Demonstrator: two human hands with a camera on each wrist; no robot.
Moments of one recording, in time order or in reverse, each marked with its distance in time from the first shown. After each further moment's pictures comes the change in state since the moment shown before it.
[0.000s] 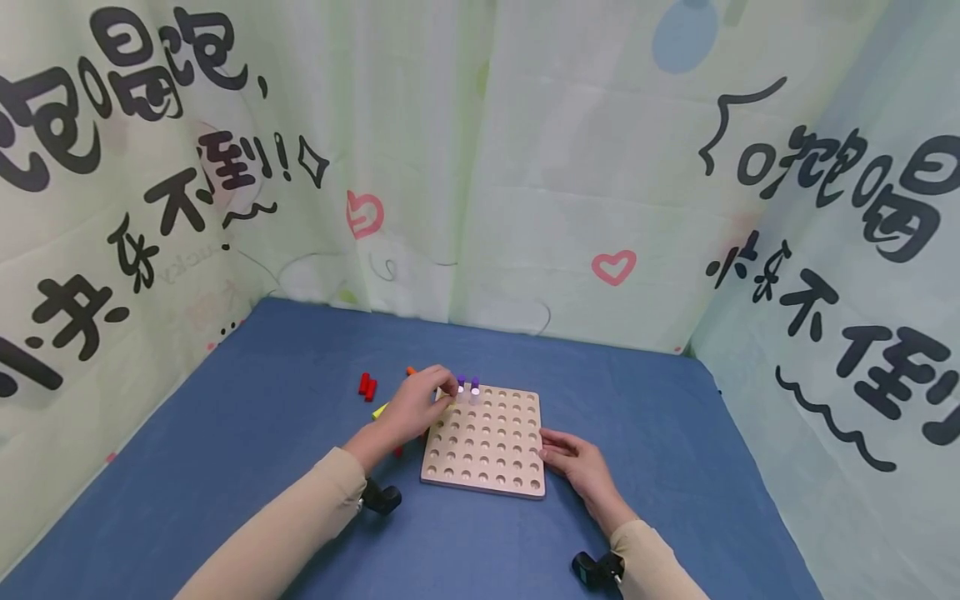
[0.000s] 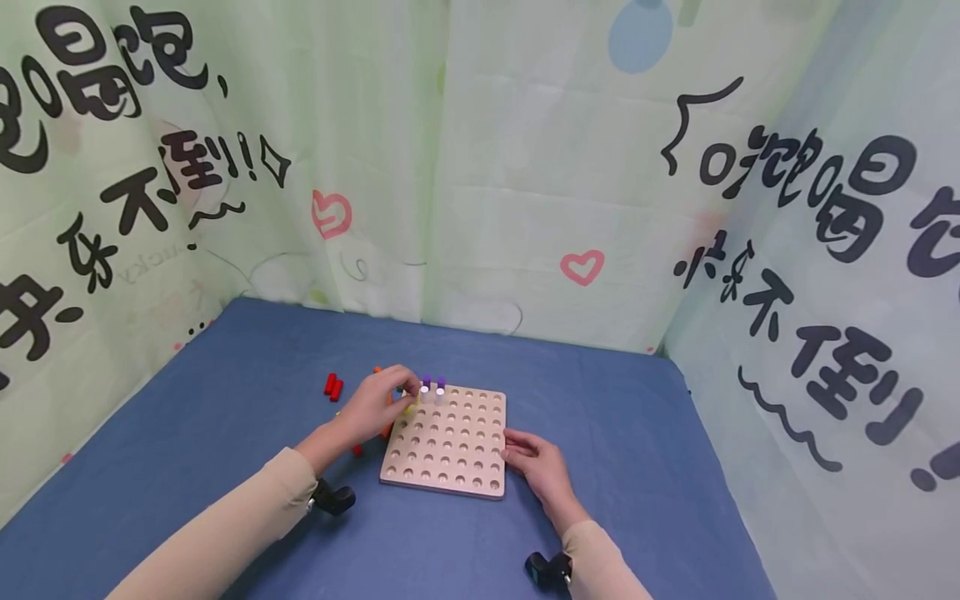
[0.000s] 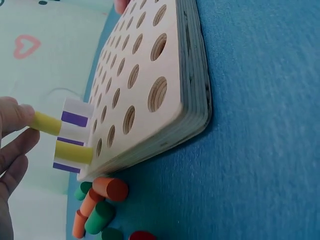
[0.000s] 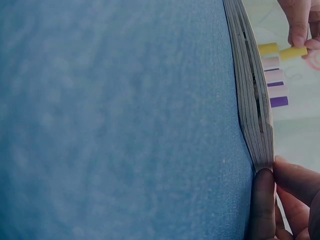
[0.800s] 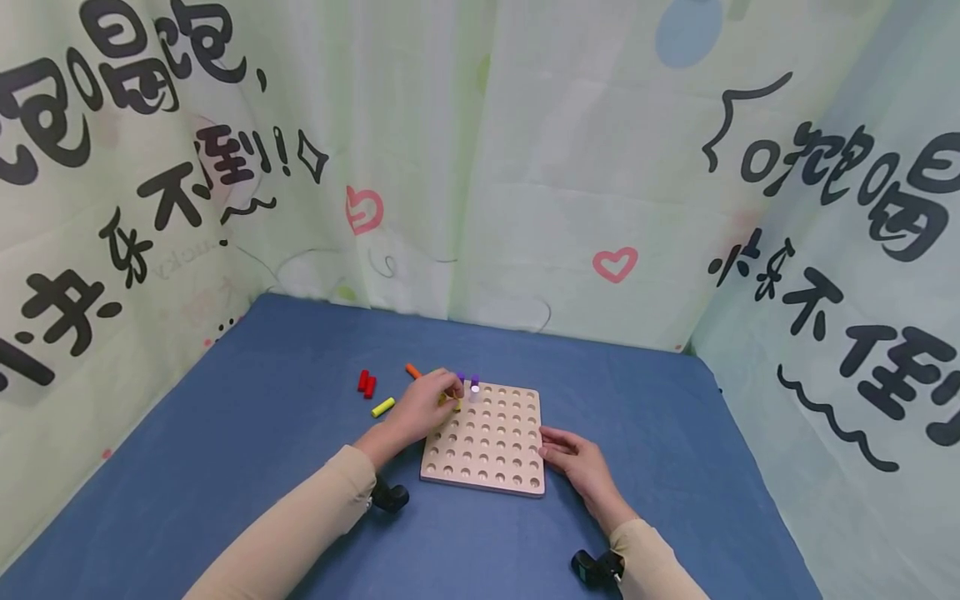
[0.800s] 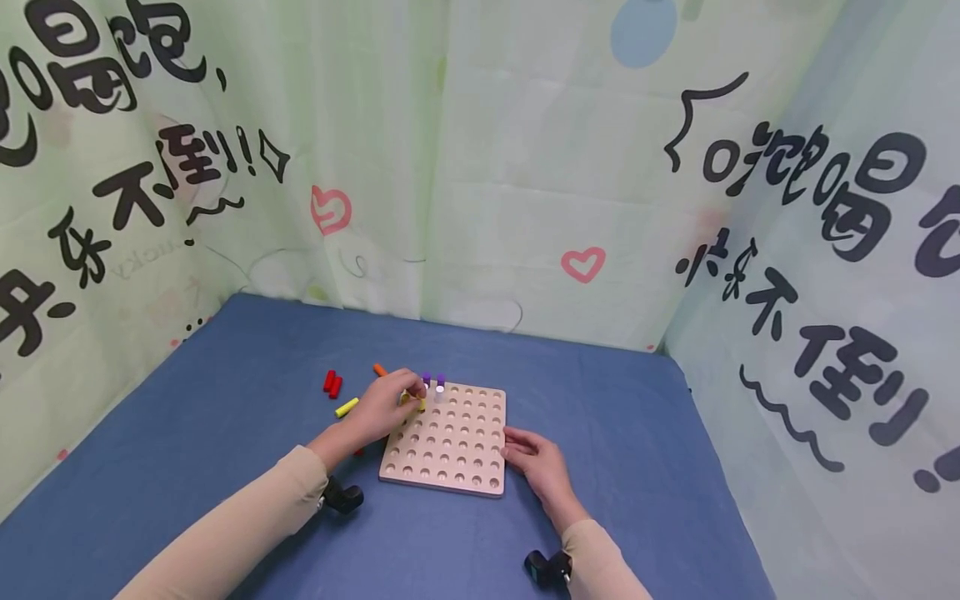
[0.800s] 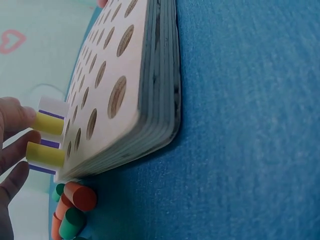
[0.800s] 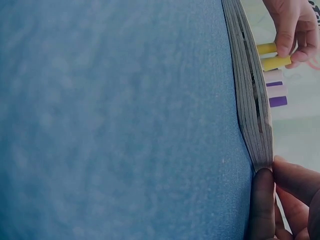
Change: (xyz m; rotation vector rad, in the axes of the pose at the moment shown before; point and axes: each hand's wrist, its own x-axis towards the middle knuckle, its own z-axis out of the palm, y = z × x) left_hand 0.005 -0.006 0.018 0.025 -0.055 -0.083; right_hand 0.003 0.002 0.001 0.002 0.002 0.008
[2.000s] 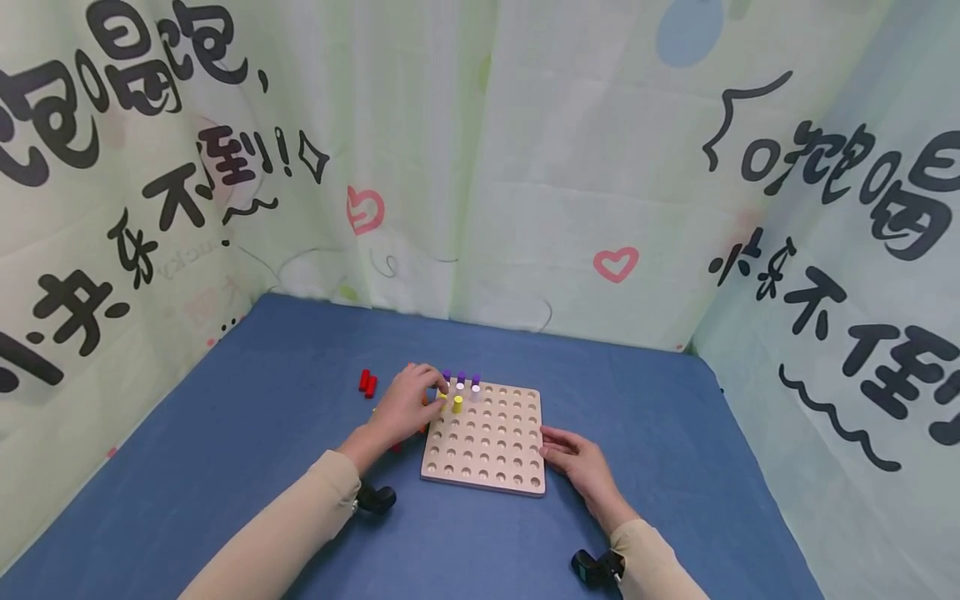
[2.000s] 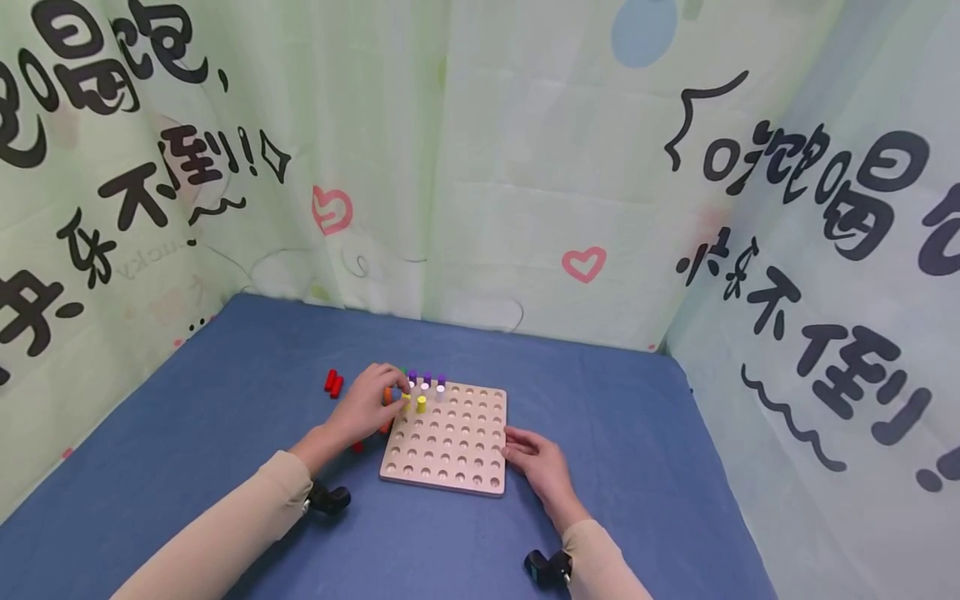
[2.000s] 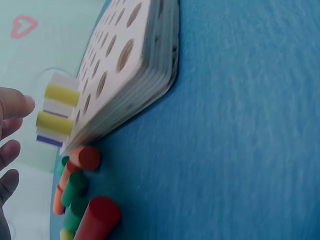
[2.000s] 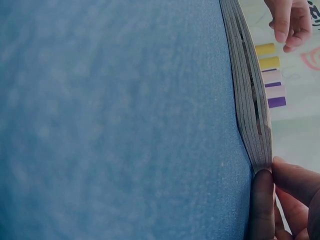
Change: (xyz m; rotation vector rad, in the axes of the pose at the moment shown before) left_hand -0.009 -0.018 -0.010 0.109 0.101 0.006; right_hand -0.001 -0.001 -0.001 -0.024 0.000 -0.003
